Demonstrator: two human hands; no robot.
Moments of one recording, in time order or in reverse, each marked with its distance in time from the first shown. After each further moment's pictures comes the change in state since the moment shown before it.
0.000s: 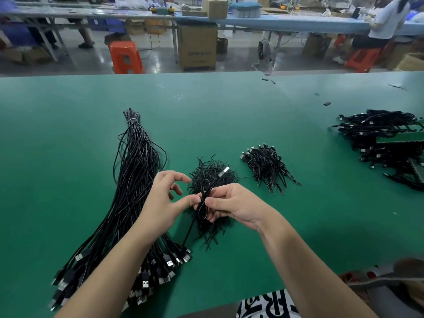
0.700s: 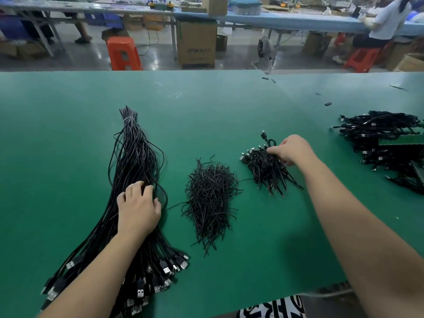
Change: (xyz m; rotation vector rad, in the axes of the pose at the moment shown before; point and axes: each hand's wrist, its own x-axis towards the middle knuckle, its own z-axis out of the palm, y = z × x) left_hand 0.023 -0.124 0.007 0.987 0.095 -0.191; right_hand 0.032 -0.076 -0.171 -1.025 0.869 0.489
